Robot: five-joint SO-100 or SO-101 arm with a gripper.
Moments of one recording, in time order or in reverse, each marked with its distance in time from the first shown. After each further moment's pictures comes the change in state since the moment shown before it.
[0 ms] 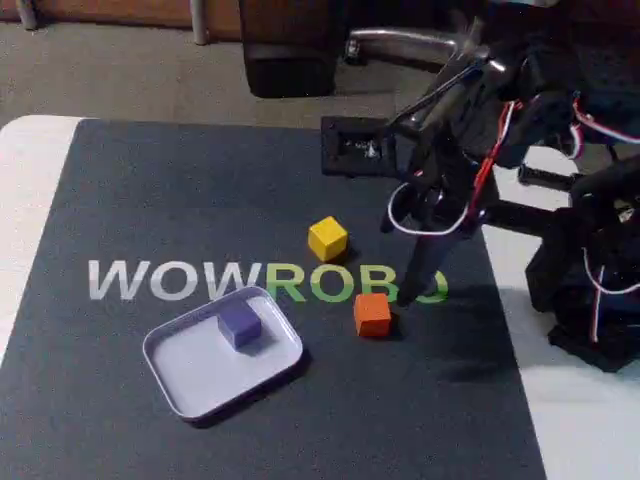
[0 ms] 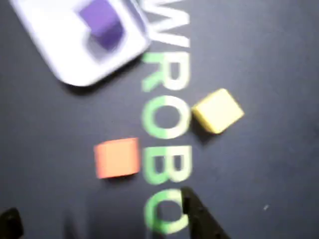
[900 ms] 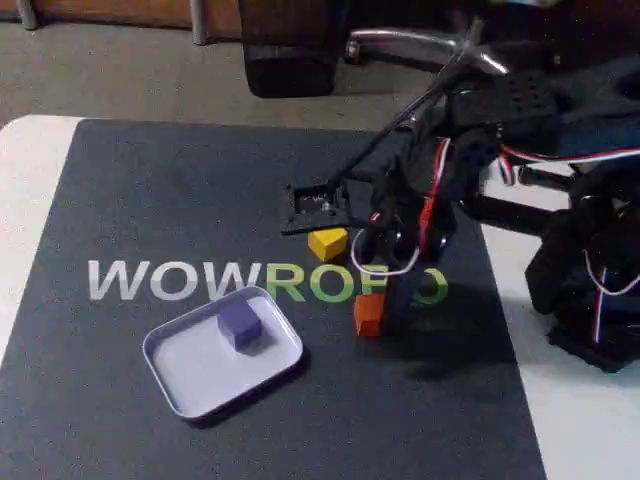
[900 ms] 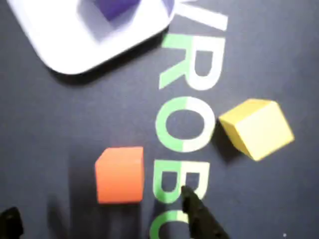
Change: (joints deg) arm -3.0 -21.2 -6.2 -5.8 -1.1
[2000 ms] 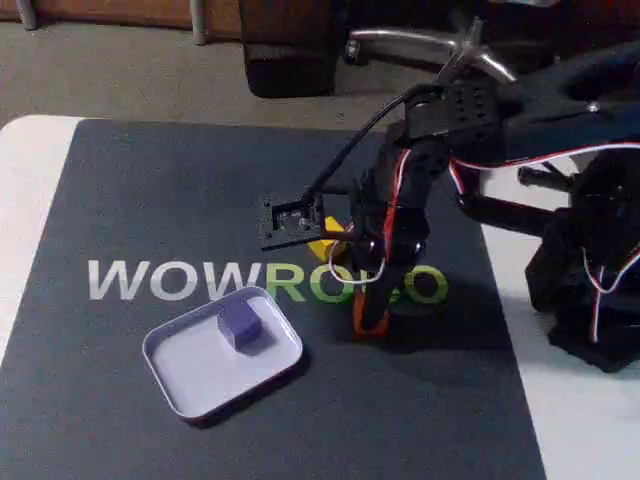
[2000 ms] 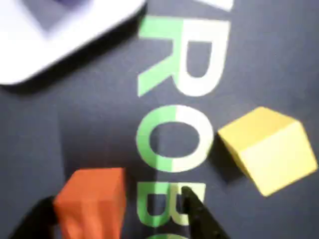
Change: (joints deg) arm 1.8 -13.4 -6.4 -1.1 -1.8
